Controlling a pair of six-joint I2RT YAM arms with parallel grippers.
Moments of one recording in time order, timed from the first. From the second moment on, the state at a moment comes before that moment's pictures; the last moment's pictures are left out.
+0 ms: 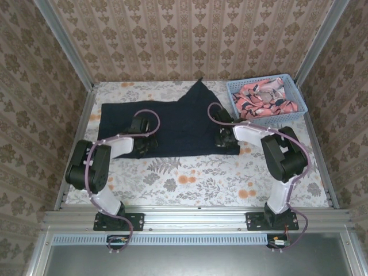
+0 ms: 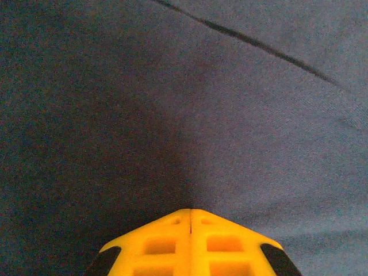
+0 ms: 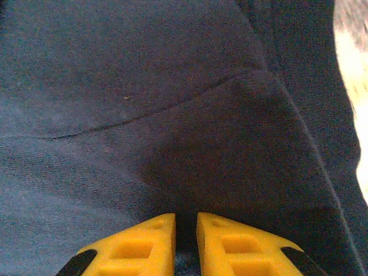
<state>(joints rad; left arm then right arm) -0.35 1.65 0.78 -0.17 0.16 -0.59 0.41 1.83 1.11 -0.54 0.09 0.51</state>
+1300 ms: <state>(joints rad) -0.17 1.47 0.89 -0.20 0.08 -0.66 0.57 1.72 1.05 -0.49 -0.12 0.74</state>
